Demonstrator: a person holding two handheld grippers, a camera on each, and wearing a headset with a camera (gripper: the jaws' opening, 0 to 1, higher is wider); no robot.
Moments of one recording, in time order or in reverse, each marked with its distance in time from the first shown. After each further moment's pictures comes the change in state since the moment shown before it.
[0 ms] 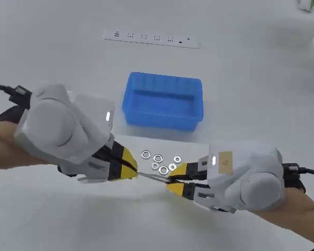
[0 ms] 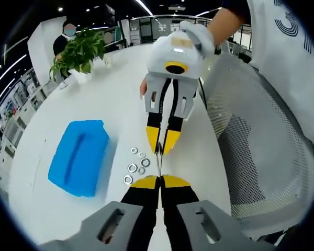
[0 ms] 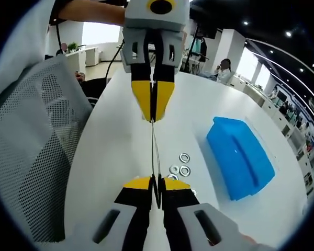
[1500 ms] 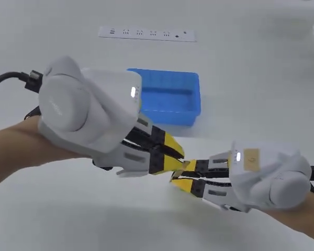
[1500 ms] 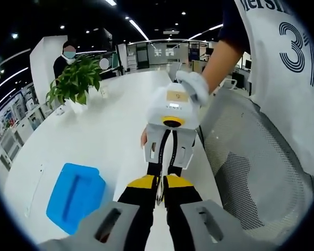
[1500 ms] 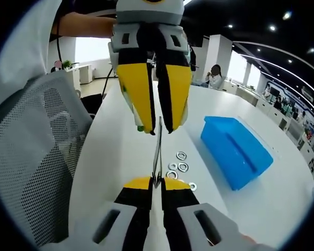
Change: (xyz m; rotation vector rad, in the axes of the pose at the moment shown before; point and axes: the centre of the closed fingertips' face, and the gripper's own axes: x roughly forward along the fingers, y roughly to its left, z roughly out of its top) left arm 0.024 -0.003 0.073 0.011 -0.232 -0.029; right arm -0.010 0.000 -0.006 0.086 -0.104 -0.016
